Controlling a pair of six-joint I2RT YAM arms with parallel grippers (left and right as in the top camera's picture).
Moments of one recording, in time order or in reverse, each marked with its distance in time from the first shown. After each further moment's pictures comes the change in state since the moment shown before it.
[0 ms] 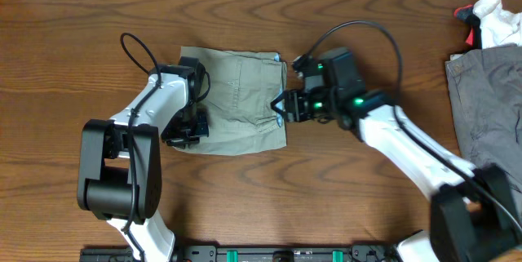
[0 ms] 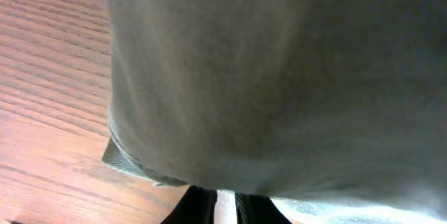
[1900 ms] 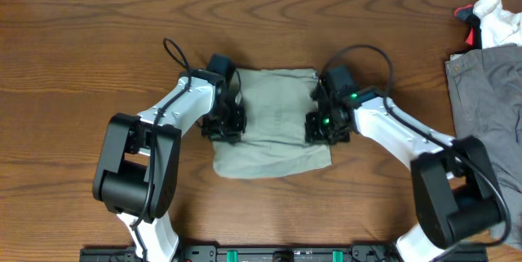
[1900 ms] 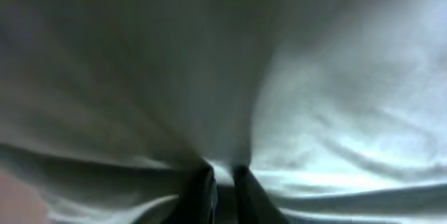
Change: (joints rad) left arm -0.153 0.039 0.003 0.146 0.396 0.053; right arm -0.068 0.113 -0.009 -0.460 0.186 0.034
